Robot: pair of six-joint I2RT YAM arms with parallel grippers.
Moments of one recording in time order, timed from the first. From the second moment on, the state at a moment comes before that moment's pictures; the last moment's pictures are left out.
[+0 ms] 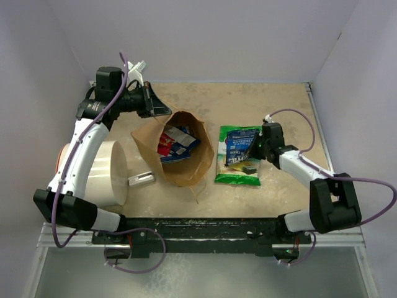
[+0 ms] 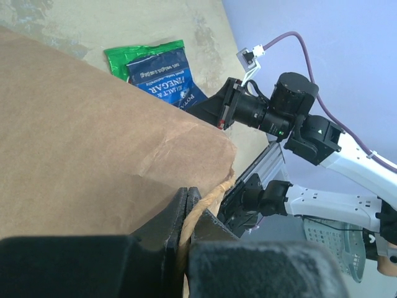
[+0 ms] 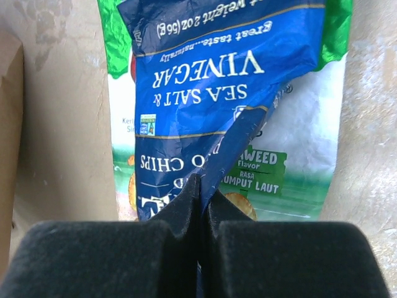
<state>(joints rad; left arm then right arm) -0.19 1.41 1.56 -0.70 0.74 -0.49 0.23 1.39 0.73 -0.16 -0.07 0.57</state>
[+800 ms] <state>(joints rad) -0.19 1.38 1.51 -0.65 0.72 -0.52 0.23 1.28 0.88 -0.54 0.09 0.50</state>
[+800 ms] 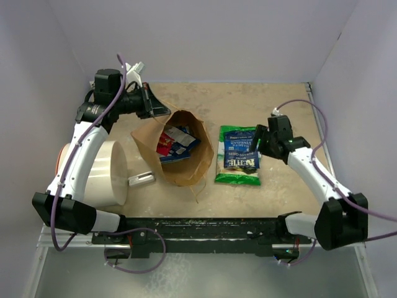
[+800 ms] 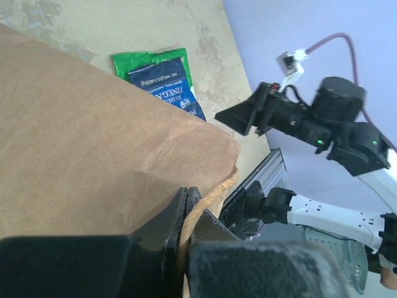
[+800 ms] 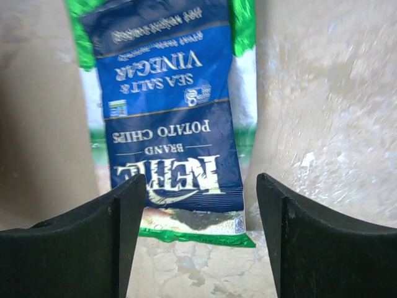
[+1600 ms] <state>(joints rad) -0.19 1.38 1.54 -0.67 0.71 -0.52 0.91 1.15 1.01 -0.27 -0.41 -0.66</state>
